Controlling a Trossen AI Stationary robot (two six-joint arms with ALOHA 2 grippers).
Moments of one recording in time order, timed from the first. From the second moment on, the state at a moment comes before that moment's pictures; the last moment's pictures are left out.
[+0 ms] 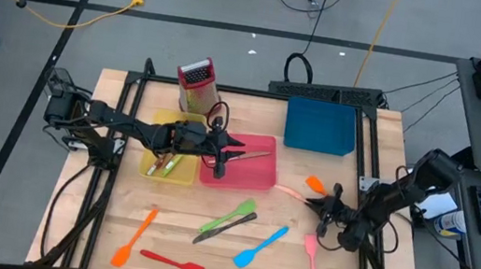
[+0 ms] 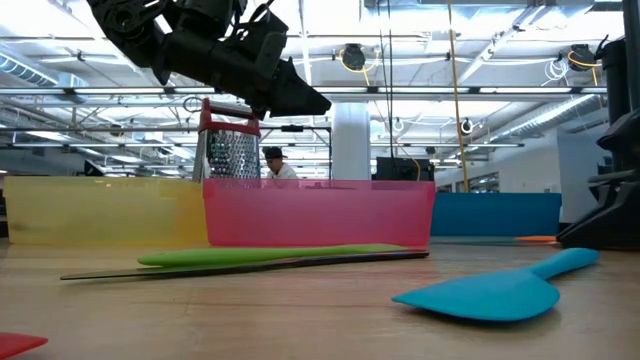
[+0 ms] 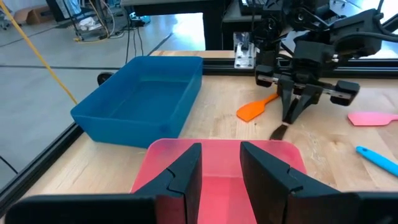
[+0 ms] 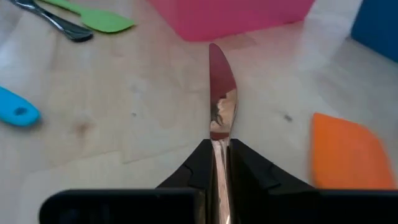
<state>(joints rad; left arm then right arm) 0.08 1.54 0.75 0.54 -0.11 0.05 0.92 1.47 0.02 0.35 0.99 1.04</state>
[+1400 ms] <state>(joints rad) 0.08 1.54 0.75 0.54 -0.10 0.05 0.60 1.00 0.02 0.17 1.03 0.48</state>
